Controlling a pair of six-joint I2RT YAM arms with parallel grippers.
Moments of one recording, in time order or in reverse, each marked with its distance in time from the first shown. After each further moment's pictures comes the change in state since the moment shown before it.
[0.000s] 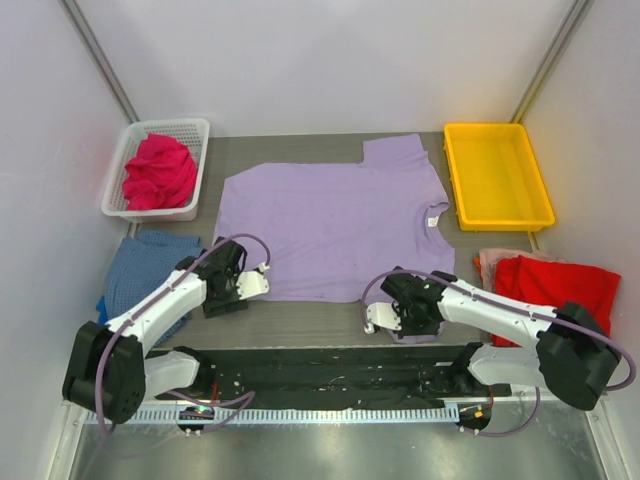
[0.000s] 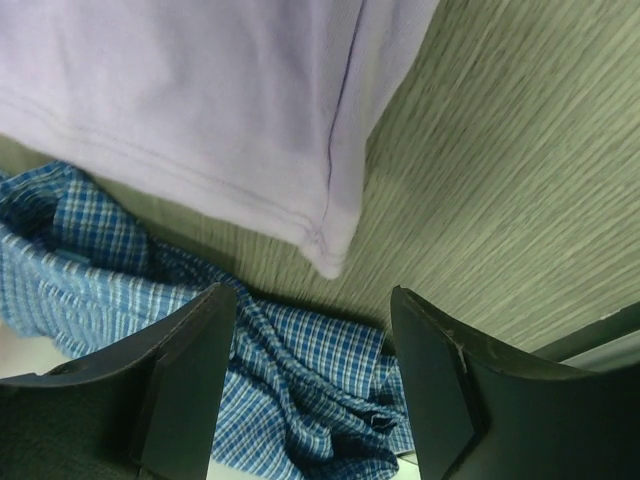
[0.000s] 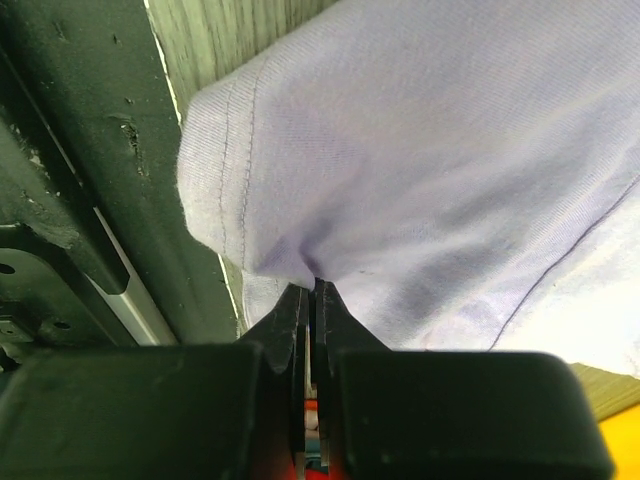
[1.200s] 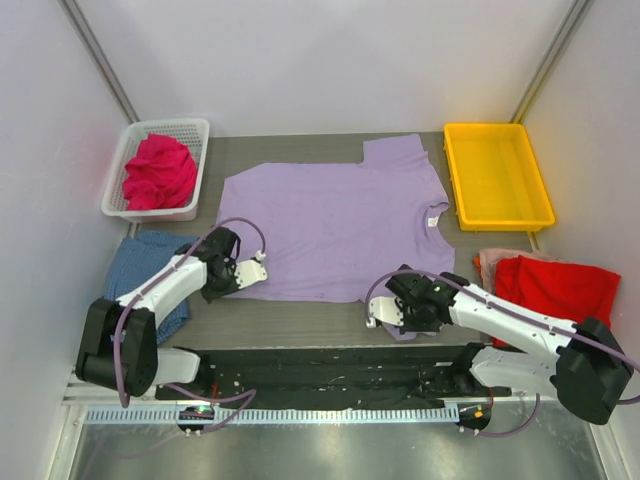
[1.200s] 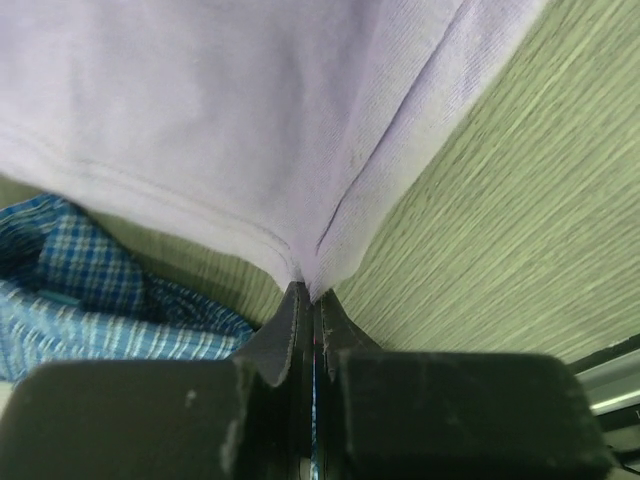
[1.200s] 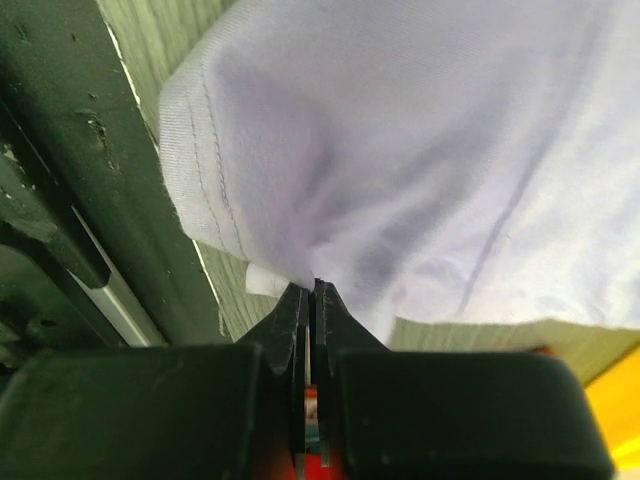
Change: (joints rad) left arm 0.115 0.163 0.064 0.044 0.114 0.023; right arm 0.000 -0.098 0.004 -0.012 0.043 0.039
